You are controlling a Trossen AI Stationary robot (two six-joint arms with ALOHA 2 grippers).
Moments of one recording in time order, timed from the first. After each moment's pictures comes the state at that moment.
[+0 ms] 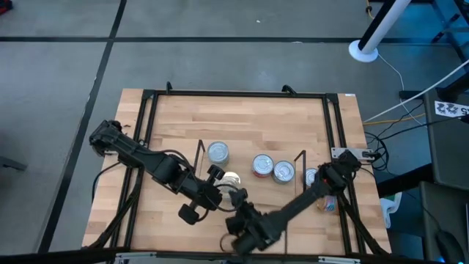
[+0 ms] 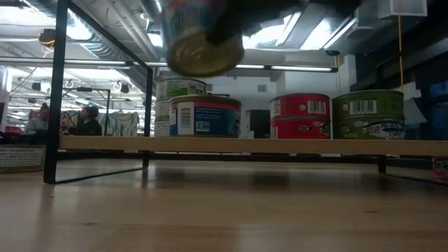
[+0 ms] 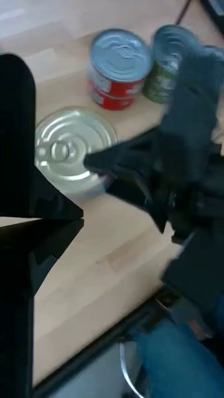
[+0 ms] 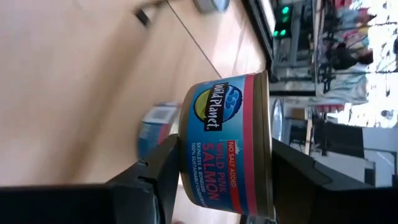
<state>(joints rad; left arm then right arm) -0.48 1.70 1.70 -1.01 -0.13 0.11 0.63 2.36 2.16 -1.16 0.99 -0.05</state>
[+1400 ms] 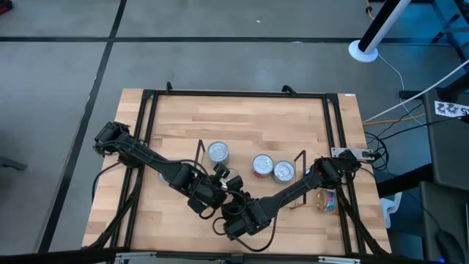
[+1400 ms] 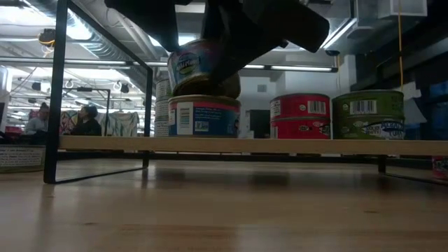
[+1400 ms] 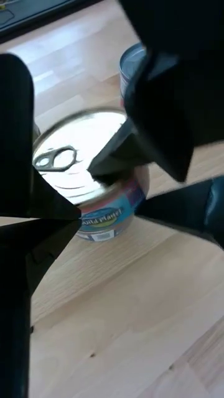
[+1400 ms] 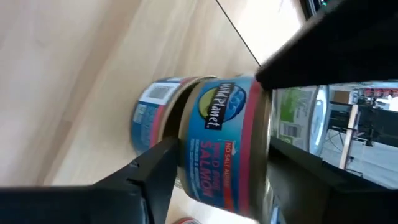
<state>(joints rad) -0.44 1.75 1.46 -0.88 -0.36 0.31 0.52 2.36 2.16 -1.20 0.82 -0.07</state>
